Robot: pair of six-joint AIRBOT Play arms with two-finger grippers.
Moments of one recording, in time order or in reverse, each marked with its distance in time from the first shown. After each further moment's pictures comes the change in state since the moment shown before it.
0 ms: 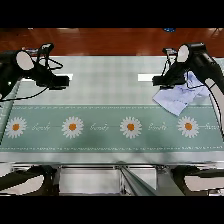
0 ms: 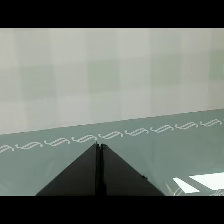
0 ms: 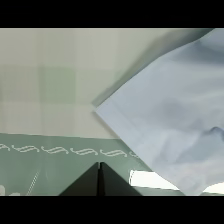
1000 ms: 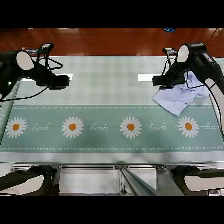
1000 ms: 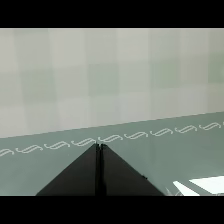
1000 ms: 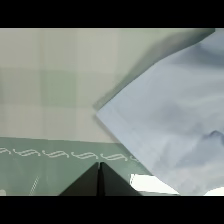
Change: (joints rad) left arm 0.000 0.000 0.000 0.000 0.018 0.000; right arm 0.000 0.000 0.000 0.000 -0.019 0.000
